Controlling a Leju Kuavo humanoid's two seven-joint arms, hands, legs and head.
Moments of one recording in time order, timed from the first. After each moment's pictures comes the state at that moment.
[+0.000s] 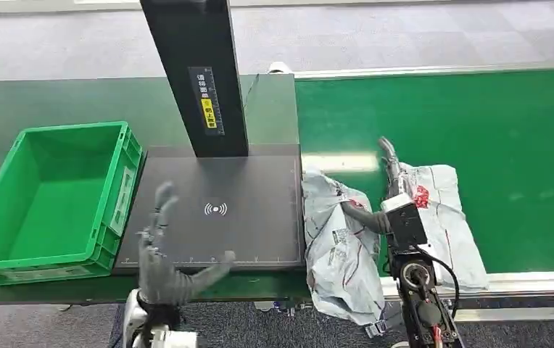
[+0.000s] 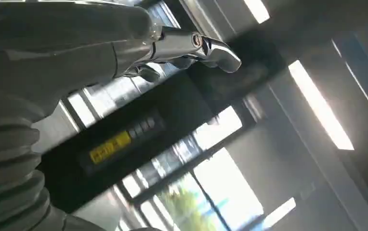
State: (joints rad) left arm -0.10 -0.03 -0.44 -1.45 -0.50 0.61 -0.67; right arm -0.28 0.05 0.10 -1.19 0.29 0.01 -0.52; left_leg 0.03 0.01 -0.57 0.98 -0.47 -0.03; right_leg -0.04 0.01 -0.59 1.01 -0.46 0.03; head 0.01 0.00
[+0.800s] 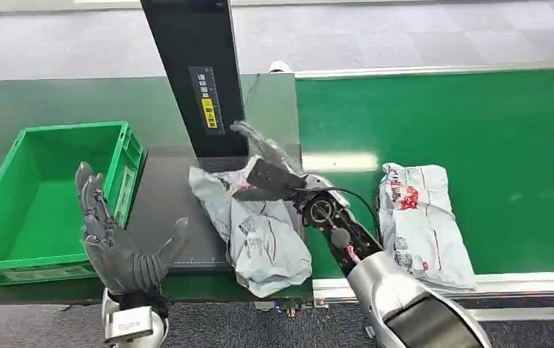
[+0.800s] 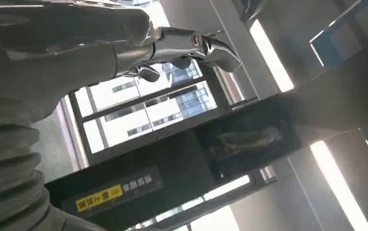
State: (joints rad) left arm -0.10 -0.09 -0.37 -1.52 -0.40 0.69 -0.67; right arm -0.78 0.23 0.50 -0.52 0.46 0.17 -0.53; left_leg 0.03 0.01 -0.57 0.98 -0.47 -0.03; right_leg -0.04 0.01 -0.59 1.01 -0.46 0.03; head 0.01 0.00
